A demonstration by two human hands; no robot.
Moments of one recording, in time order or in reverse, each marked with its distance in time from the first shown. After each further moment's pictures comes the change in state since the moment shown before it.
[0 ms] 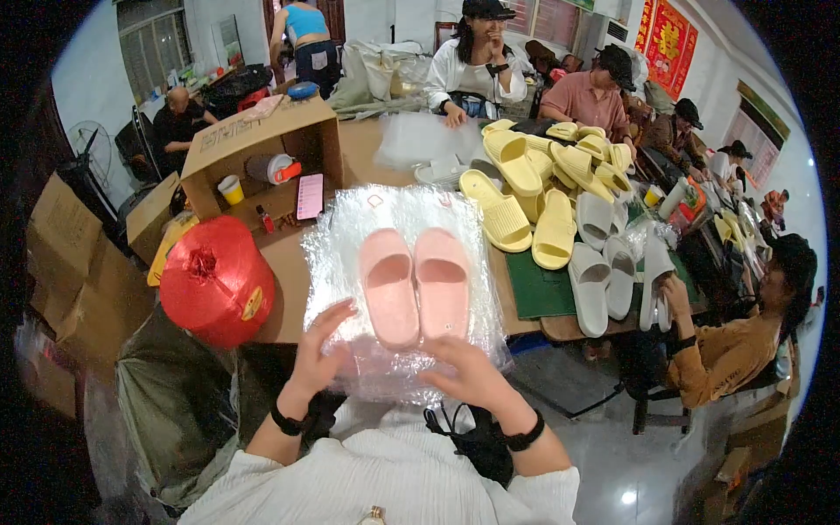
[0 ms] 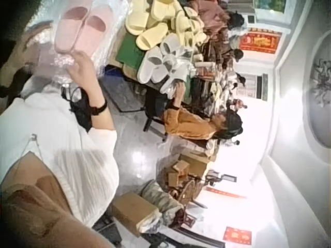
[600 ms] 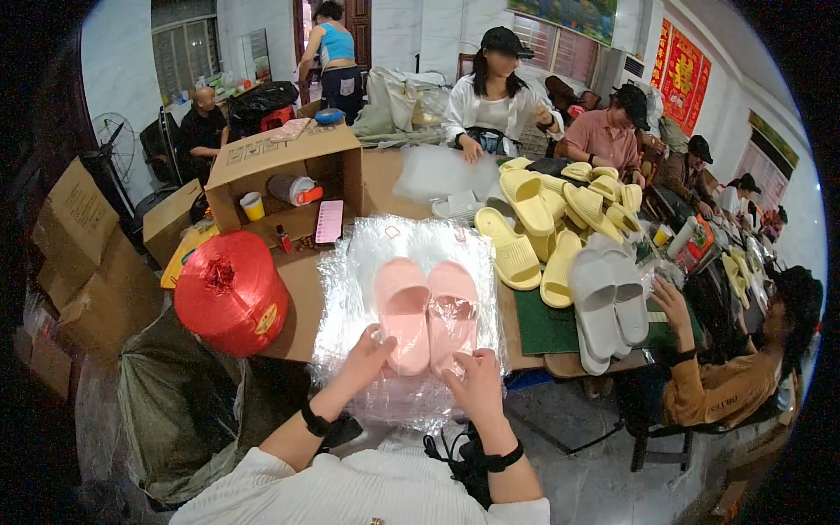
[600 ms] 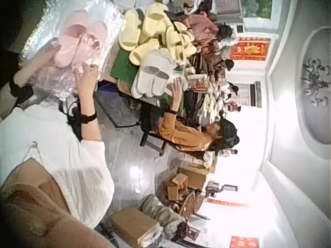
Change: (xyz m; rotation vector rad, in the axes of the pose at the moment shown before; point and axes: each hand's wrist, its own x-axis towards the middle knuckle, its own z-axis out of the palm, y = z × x) left_hand 0.024 -0.028 0.072 -0.357 -0.042 -0.697; right_hand -0.019 0.068 0.037 -0.325 0.242 0.310
